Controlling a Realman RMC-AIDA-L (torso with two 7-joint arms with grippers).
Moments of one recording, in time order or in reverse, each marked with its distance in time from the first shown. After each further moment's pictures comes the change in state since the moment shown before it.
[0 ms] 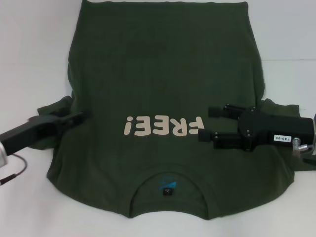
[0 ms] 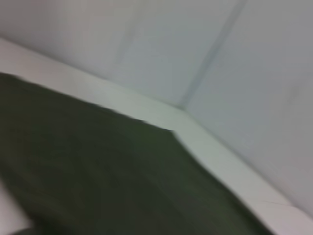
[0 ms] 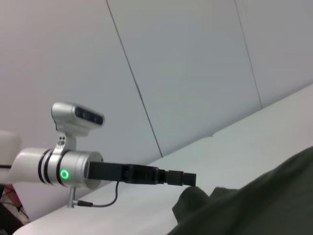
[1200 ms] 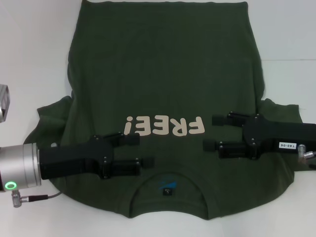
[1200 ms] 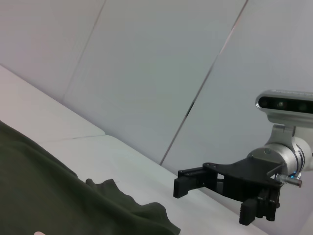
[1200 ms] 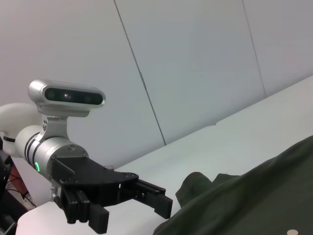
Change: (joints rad) left arm -0.040 0.018 0.252 0.014 0.000 0.345 0.067; right arm -0.012 -0.010 -0.002 -0.012 -0.036 -0.023 0.001
